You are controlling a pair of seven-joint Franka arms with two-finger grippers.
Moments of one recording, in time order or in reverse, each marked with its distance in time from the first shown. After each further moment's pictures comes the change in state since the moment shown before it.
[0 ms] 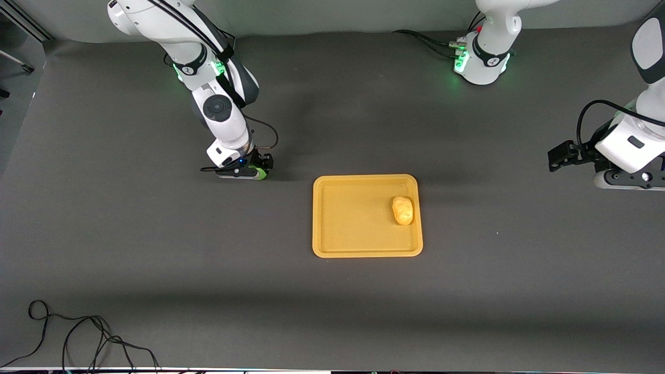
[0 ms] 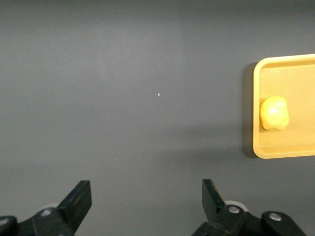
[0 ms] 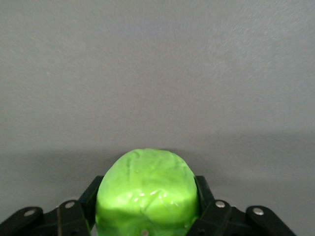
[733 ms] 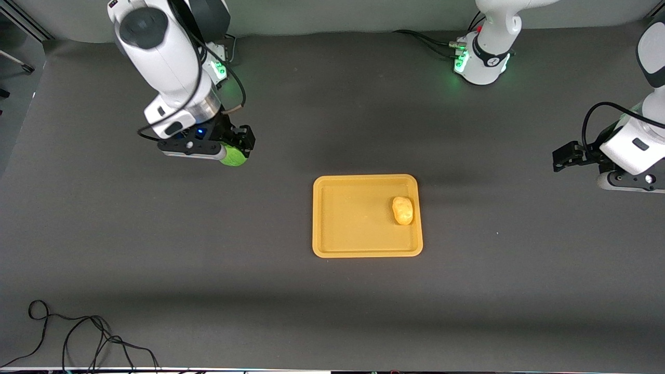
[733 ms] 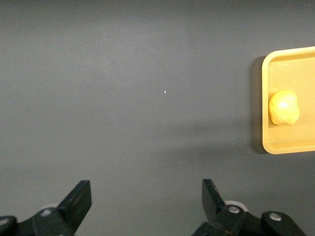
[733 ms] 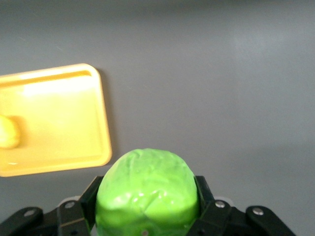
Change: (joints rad) left arm 0.002 0.005 0.018 0.000 0.024 -0.005 0.047; right arm 0.001 -0.162 -0.012 0.741 0.040 -0.840 0.006
